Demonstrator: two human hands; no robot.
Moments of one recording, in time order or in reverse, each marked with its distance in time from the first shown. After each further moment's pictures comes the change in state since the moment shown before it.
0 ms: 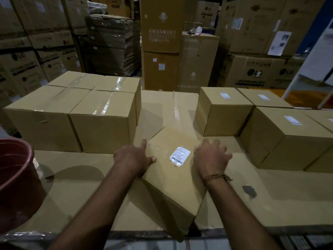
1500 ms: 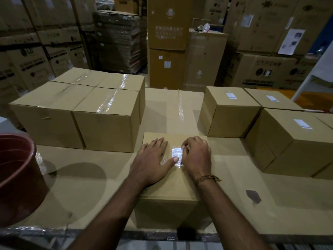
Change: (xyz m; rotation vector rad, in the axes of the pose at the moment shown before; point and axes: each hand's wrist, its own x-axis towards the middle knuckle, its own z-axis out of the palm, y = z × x) left_hand 0.021 0.030 0.058 -0.399 0.375 0.353; right_hand 0.005 -0.029 0.029 0.470 0.115 -0.257
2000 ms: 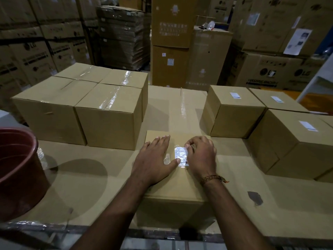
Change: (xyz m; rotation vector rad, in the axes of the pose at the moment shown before) left_hand 0.002 -0.001 0.005 0.018 0.040 -0.008; right_hand 0.004 0.005 -0.002 0.075 -0.022 0.045
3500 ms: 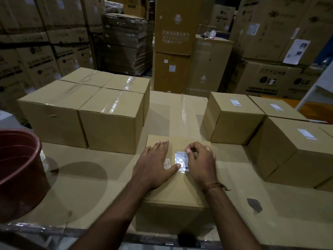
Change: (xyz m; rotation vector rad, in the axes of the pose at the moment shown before) left_hand -0.009 0.012 -0.018 -0.030 0.005 -0.036; right_hand -0.011 -0.005 -0.012 0.151 -0.038 0.077
